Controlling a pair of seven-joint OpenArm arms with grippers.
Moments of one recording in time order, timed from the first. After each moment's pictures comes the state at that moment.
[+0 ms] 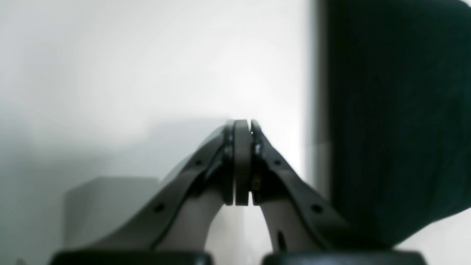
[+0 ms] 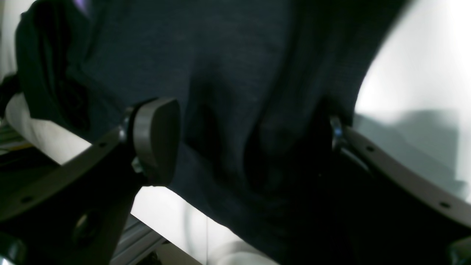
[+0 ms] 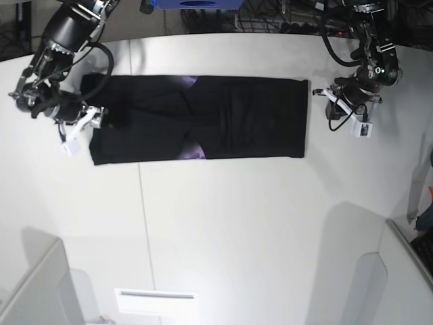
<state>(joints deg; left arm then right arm) 18.4 -13.9 -22.6 91.3 -27.9 -22.9 47.7 0.8 6.2 37.5 80.0 43.1 37.6 -86.1</state>
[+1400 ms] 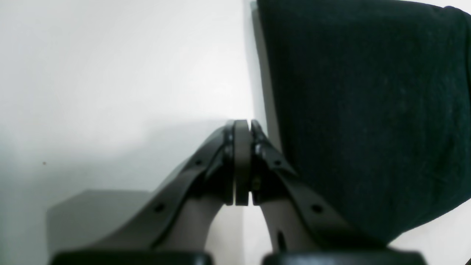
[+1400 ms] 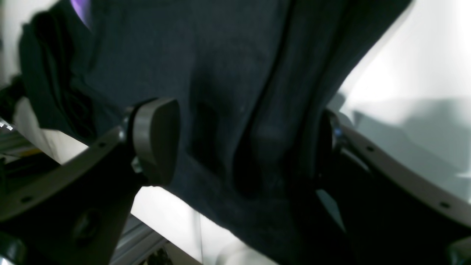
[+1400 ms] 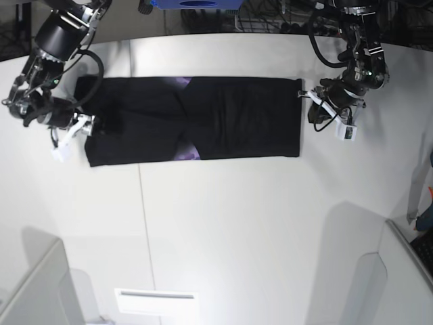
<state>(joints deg) 17.4 -12.6 -17.0 91.0 -28.7 -22.5 45.6 3.5 10.1 36.6 74.4 44.2 35.4 -85.8</state>
